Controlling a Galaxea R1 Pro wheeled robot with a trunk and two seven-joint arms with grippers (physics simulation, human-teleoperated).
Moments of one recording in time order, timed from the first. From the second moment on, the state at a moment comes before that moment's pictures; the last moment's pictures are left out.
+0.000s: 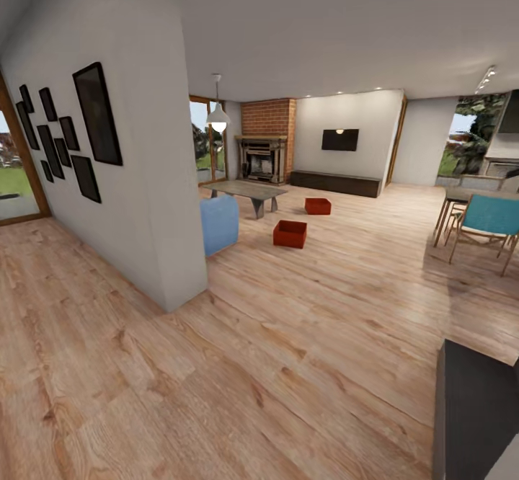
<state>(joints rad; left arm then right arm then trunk) 0.00 0.00 0.03 -0.08 0.35 -0.05 0.01 -0.20 -0.13 0.31 0.03 0.03 -0.14 0.13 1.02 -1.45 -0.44</state>
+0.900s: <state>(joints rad) 0.00 0.00 0.03 -0.08 0.35 -0.05 0.01 -0.20 -0.13 0.31 0.03 0.03 -0.14 0.13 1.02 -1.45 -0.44</state>
